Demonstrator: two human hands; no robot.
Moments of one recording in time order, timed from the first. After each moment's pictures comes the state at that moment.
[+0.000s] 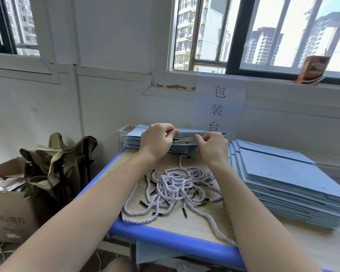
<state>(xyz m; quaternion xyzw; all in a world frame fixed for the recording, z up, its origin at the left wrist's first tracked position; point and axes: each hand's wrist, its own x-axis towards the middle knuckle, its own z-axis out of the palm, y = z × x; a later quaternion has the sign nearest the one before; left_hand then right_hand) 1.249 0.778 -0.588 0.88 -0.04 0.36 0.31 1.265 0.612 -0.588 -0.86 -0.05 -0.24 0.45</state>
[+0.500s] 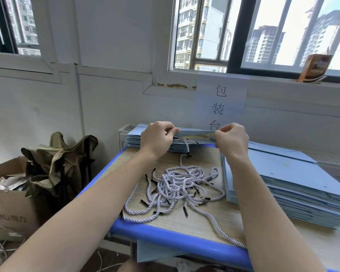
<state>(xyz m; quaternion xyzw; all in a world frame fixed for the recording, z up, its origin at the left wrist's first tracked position) 1.249 0.779 -0.587 0.87 -0.04 0.36 0.32 1.256 0.580 -0.560 -0.83 0.02 -0.23 0.50</state>
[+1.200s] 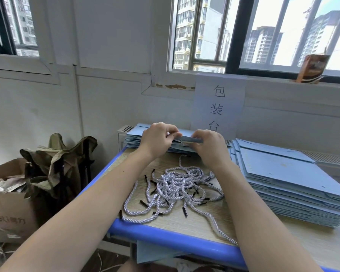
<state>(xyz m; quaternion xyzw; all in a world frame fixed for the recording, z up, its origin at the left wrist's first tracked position) 1.245 0.782 -0.582 0.89 -0.11 0.33 0.28 1.265 0.606 -0.586 -0.91 -0.17 -0.28 0.26</state>
